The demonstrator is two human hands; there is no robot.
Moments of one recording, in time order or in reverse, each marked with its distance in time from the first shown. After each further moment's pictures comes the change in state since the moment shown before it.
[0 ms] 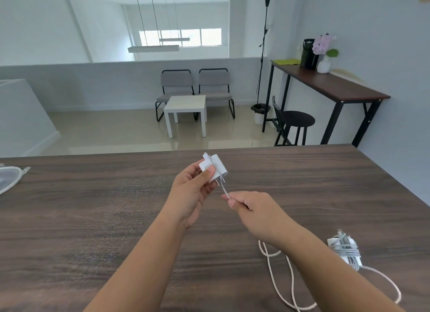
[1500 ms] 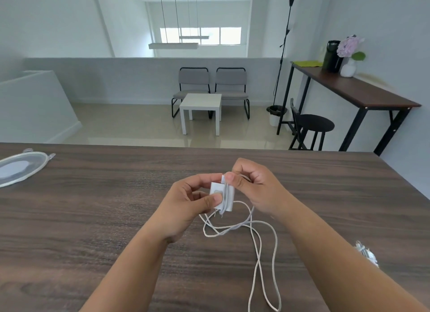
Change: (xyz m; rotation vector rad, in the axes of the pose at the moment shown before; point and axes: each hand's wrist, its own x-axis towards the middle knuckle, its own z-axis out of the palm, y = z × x) left_hand -0.039 0.021 -0.044 0.373 -0.201 0.056; right_hand 0.048 -0.021 -0.005 0.465 0.012 -0.309
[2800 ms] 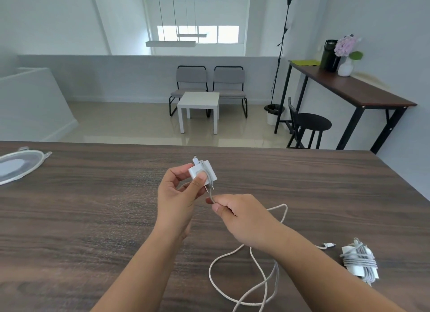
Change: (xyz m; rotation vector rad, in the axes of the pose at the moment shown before) left_hand 0.008 -0.014 0.014 -0.205 0.551 0.147; right_hand -0.032 -0.009 0.041 -0.489 -0.170 0.176
